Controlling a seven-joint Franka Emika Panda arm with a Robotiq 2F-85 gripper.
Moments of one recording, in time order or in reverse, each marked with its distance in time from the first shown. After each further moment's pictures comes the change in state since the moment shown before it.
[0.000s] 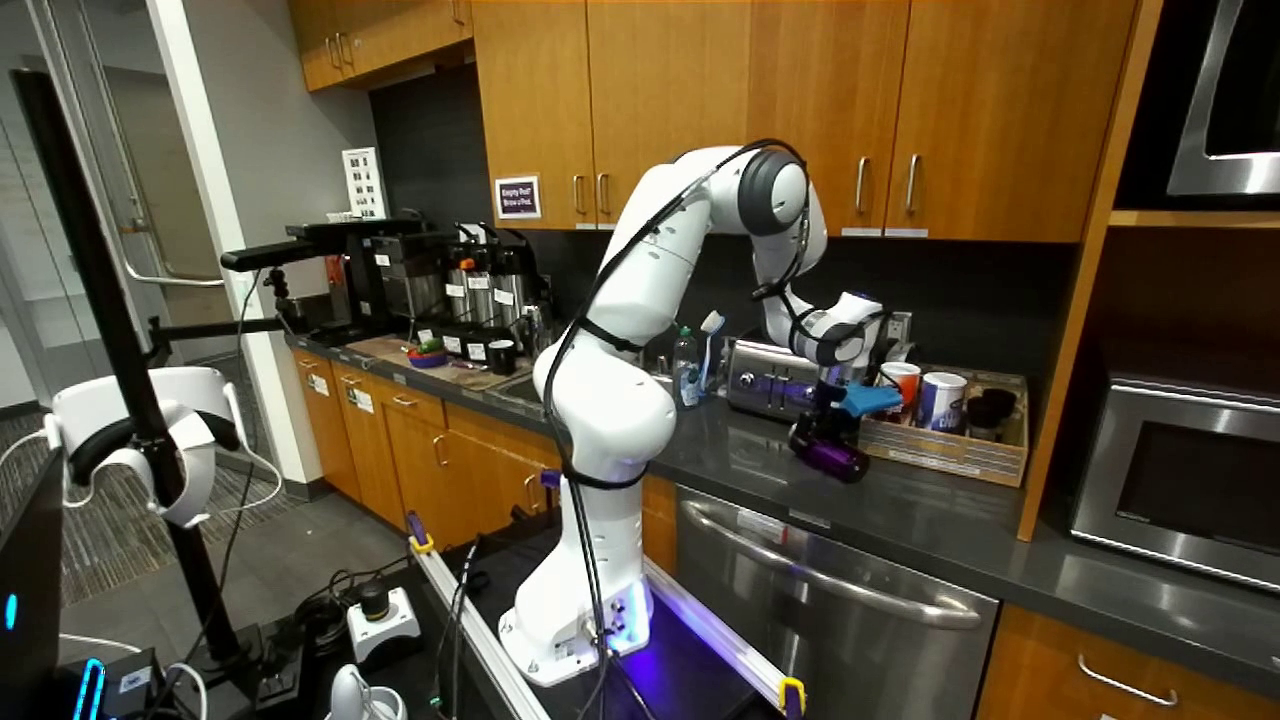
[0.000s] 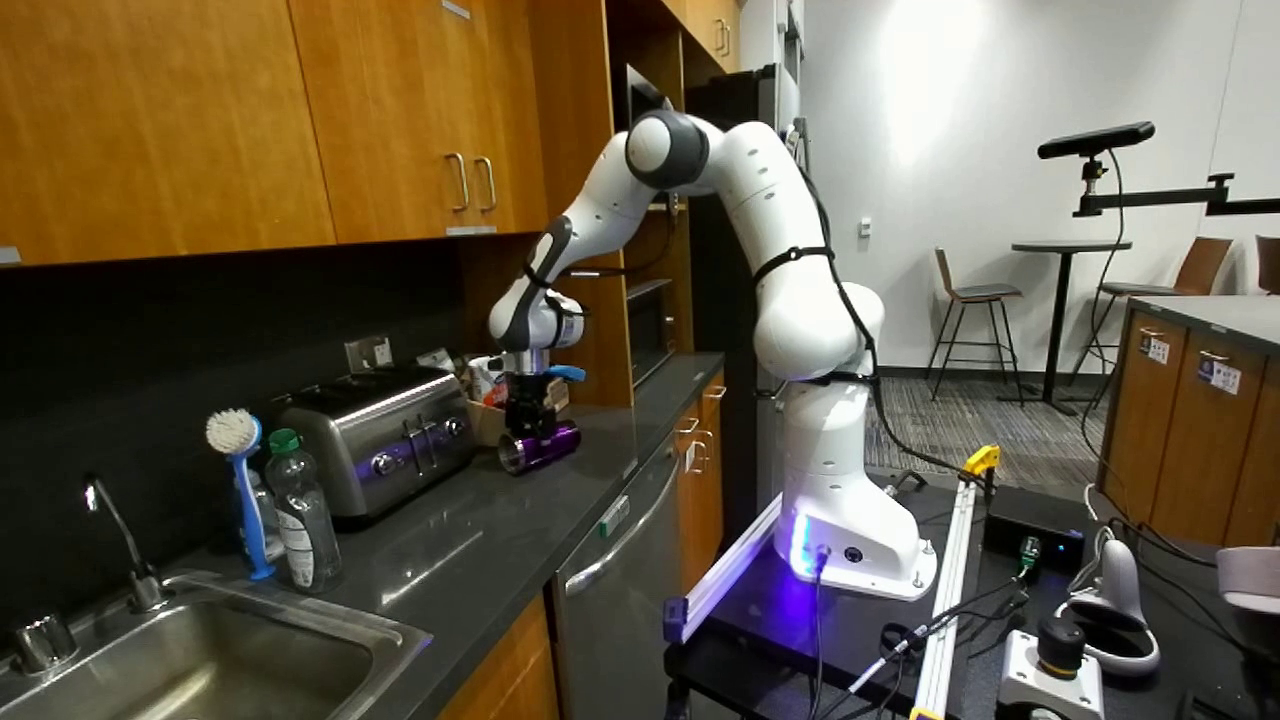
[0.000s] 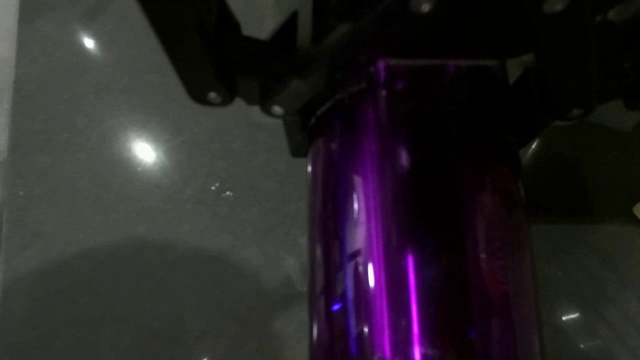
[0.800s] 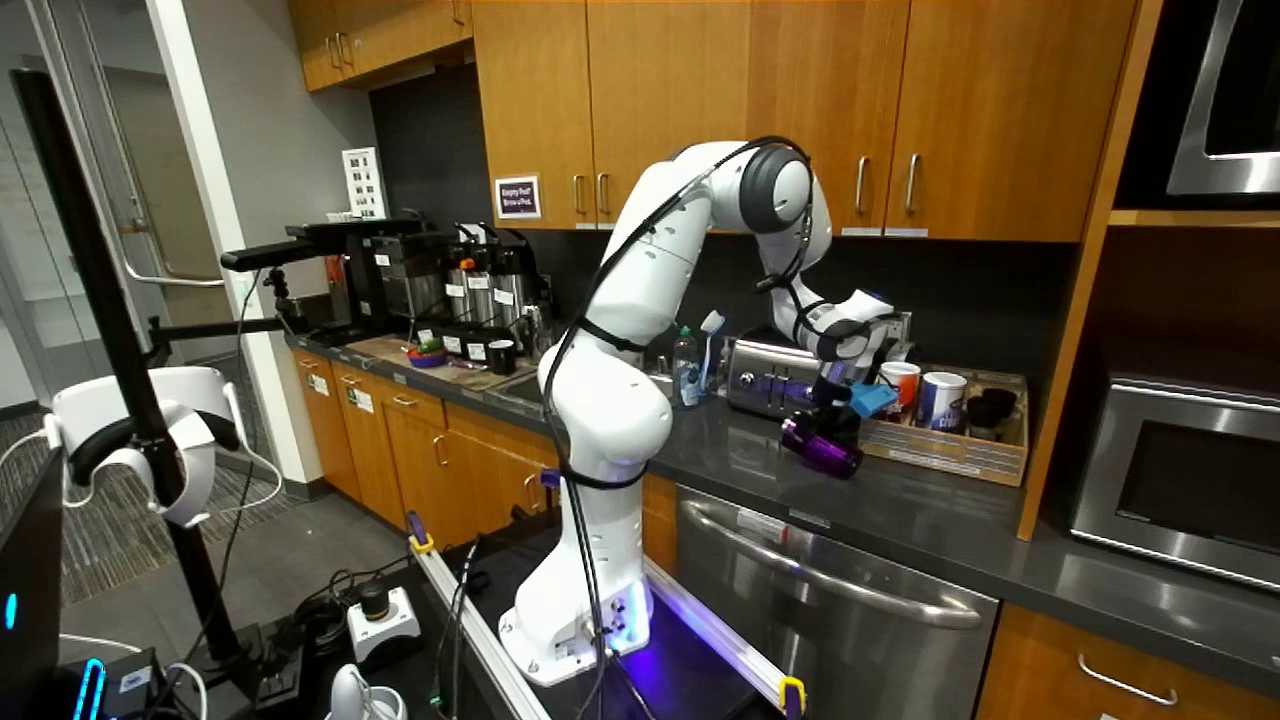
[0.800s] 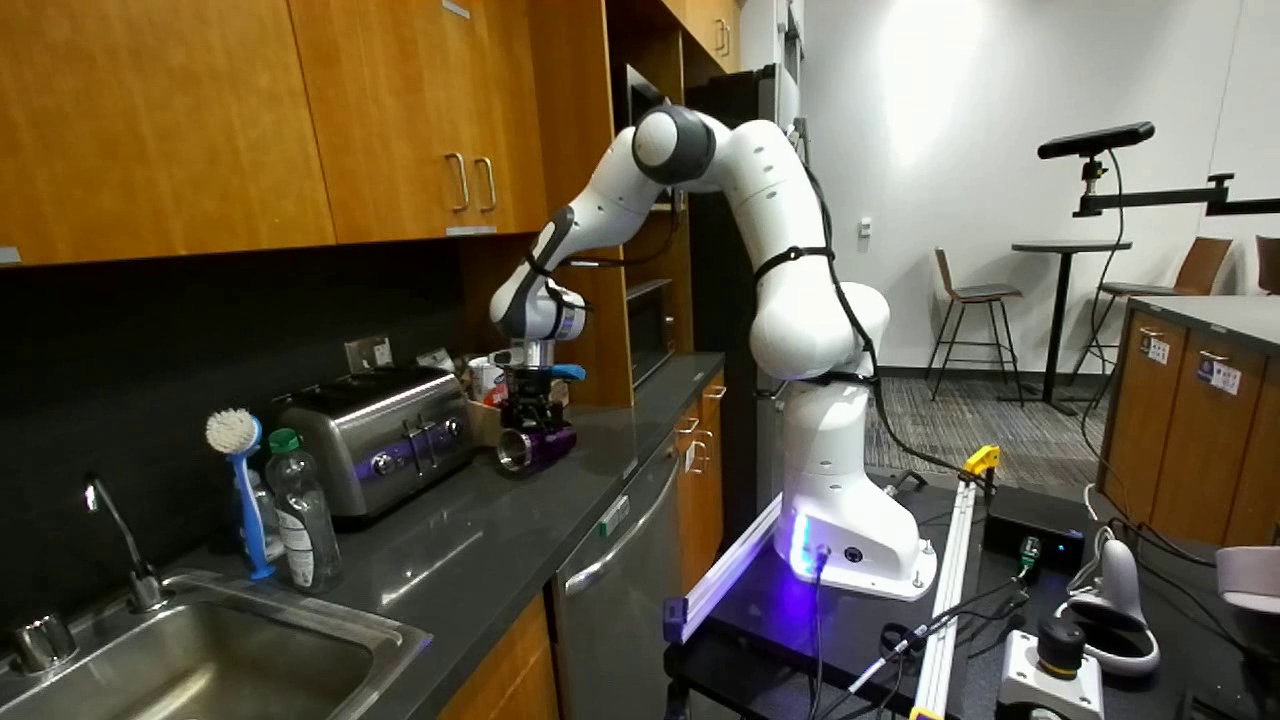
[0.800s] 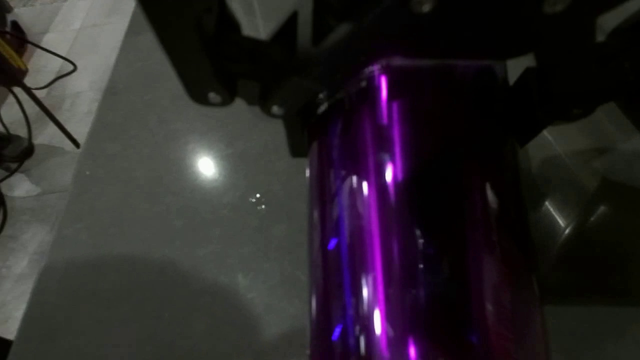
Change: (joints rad) arm -0.073 -0.022 0.062 -0.001 0.113 -0.099 -0.316
